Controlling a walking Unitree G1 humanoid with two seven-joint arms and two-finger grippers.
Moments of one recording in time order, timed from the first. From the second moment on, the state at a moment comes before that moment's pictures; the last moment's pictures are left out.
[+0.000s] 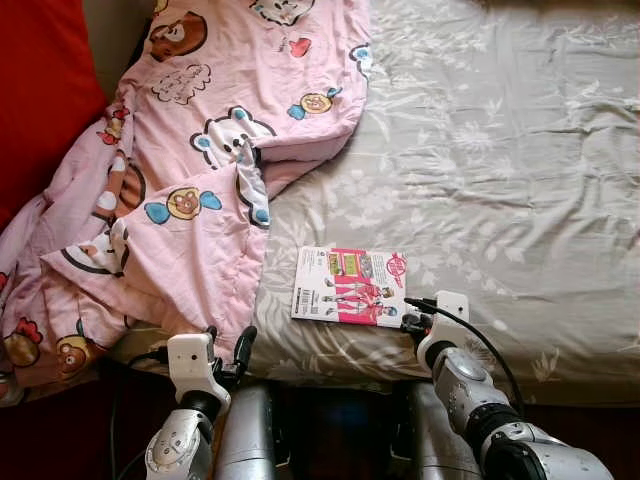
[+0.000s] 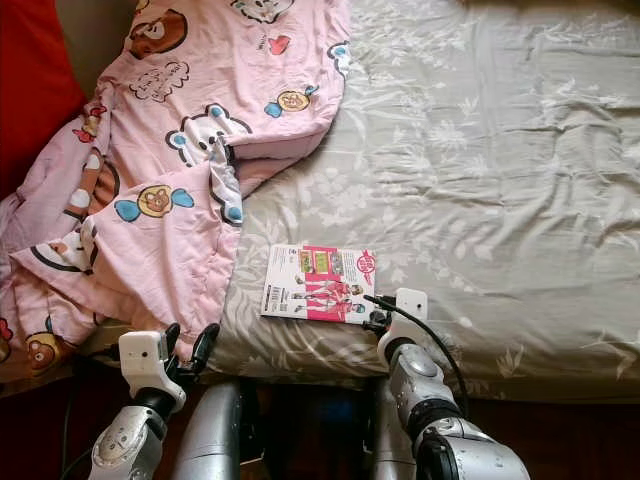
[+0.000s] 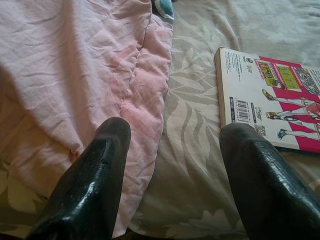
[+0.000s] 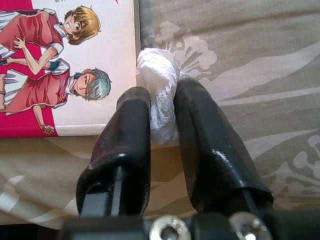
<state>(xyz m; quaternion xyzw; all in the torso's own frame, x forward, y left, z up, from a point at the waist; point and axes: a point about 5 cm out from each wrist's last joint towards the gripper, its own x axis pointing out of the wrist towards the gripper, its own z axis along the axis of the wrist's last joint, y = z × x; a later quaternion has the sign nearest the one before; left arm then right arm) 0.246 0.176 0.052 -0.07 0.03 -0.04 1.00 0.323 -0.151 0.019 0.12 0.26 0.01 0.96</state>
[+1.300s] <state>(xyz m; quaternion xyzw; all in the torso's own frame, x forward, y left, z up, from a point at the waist) 0.233 0.176 0.015 -0.07 0.08 -0.01 0.99 0.246 -0.189 0.003 0.06 0.07 -0.01 1.00</state>
